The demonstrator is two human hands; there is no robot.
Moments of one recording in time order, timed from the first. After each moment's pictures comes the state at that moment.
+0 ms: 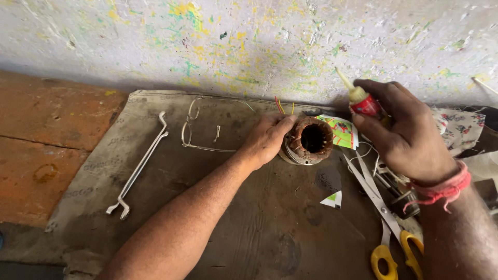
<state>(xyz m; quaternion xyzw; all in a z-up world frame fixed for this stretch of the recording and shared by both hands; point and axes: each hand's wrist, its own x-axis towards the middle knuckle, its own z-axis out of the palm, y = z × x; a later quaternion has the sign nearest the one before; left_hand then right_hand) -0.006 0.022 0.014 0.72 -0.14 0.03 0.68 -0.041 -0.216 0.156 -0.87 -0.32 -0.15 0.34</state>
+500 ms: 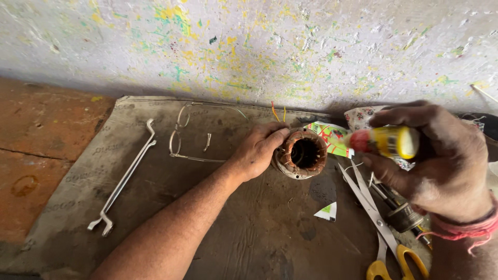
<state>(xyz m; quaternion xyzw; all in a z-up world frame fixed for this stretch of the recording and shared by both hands) -0.004 0.024 0.014 0.74 -0.17 0.04 0.65 -0.054 -0.240 0.153 -0.75 -0.39 -0.14 0.52</state>
